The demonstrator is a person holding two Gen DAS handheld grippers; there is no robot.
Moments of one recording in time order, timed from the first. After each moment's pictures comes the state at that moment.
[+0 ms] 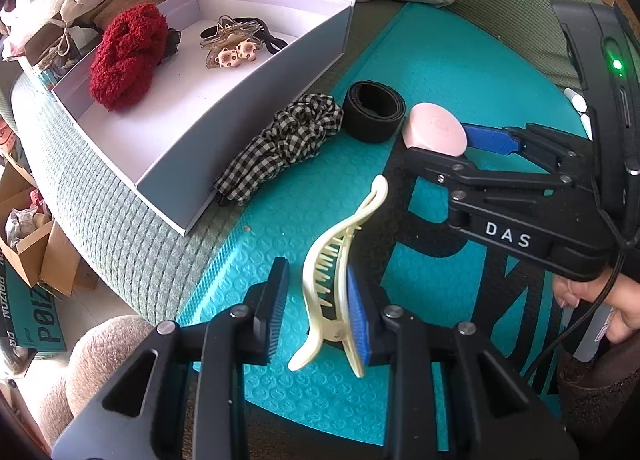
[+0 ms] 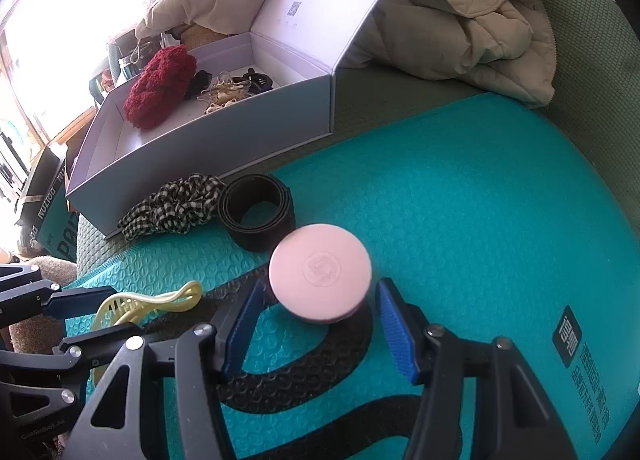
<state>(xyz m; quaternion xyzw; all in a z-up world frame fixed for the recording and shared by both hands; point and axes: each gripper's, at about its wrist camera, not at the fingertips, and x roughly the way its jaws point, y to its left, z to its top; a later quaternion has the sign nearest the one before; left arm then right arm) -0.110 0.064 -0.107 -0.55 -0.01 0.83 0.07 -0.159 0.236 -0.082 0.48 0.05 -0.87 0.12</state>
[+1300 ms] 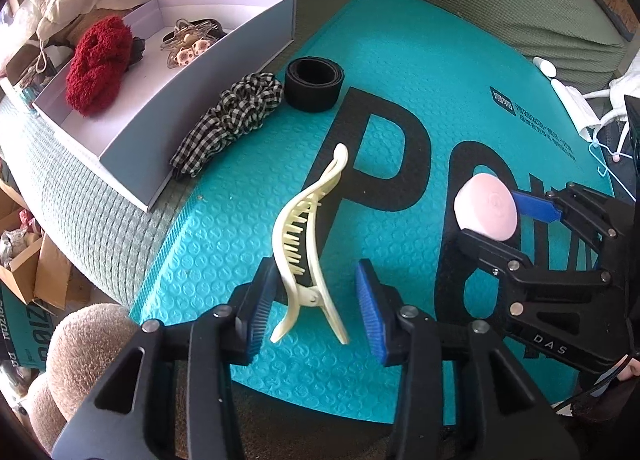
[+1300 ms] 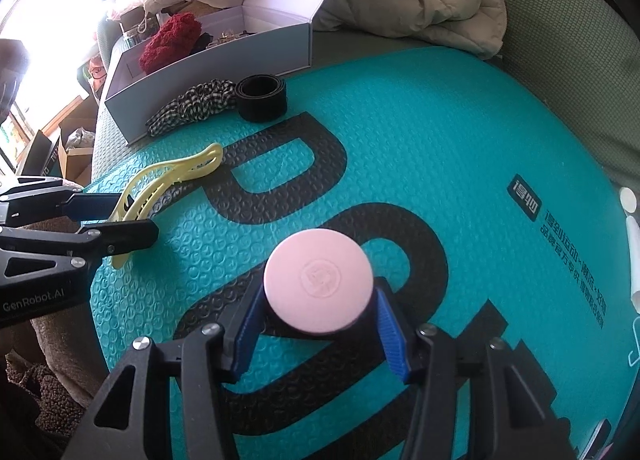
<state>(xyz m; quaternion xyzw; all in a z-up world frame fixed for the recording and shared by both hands) -0.077 0.095 -0.111 -0.54 0.03 0.83 0.12 -0.053 0.258 -0.080 0.51 0.06 -0.86 0.07</state>
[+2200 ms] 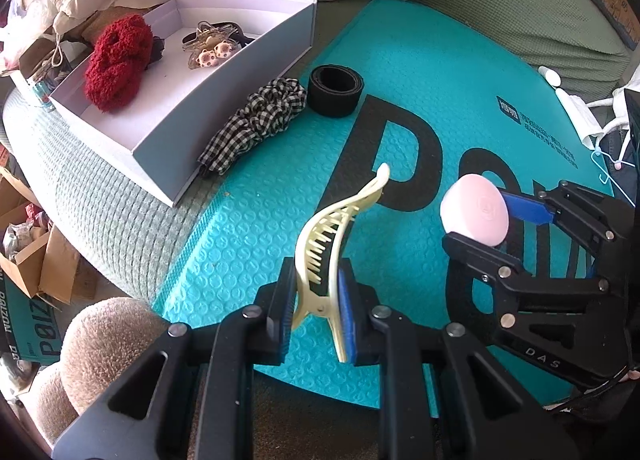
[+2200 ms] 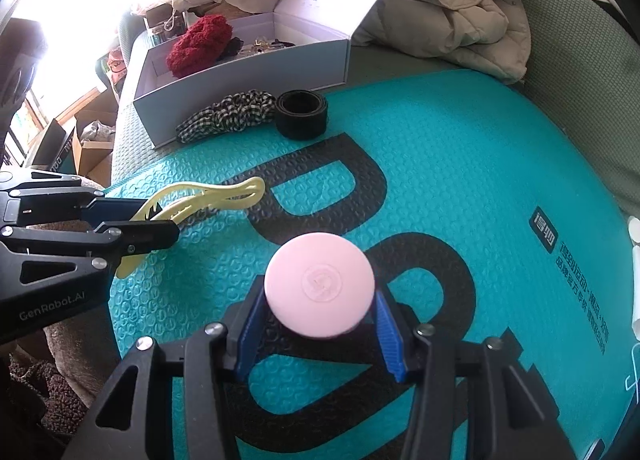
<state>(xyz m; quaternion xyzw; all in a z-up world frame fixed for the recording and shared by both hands) -0.073 0.074 -0.103 -0.54 0.01 0.84 0.10 -0.057 0.230 -0.070 0.49 0.07 -0.86 0.10</state>
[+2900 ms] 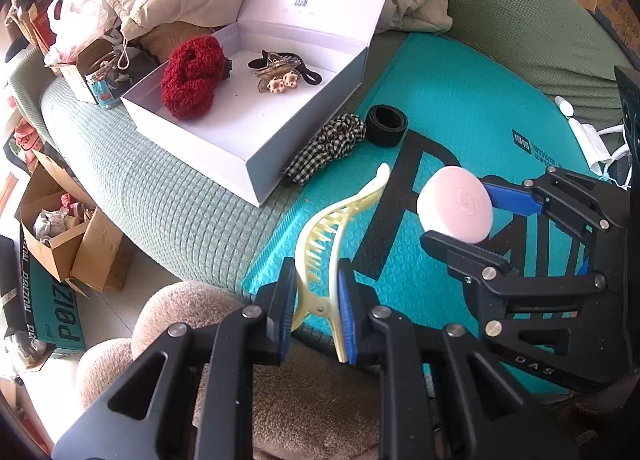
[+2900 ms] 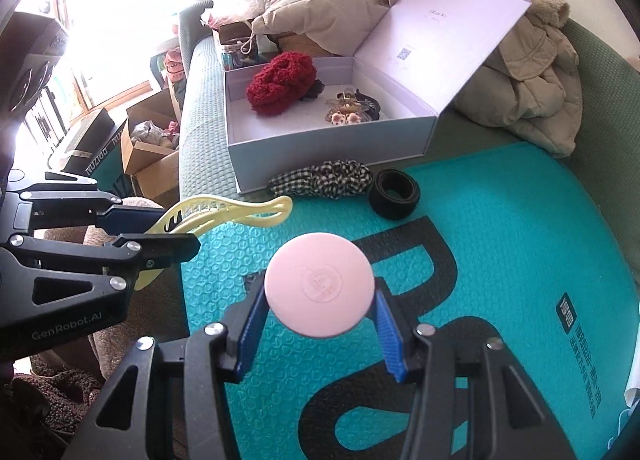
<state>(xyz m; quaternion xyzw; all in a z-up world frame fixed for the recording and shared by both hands) -0.044 0.028 -0.051 -0.51 0.00 0.86 0.06 -0.058 0.171 -0.028 0.44 0.11 -0.87 0.19</state>
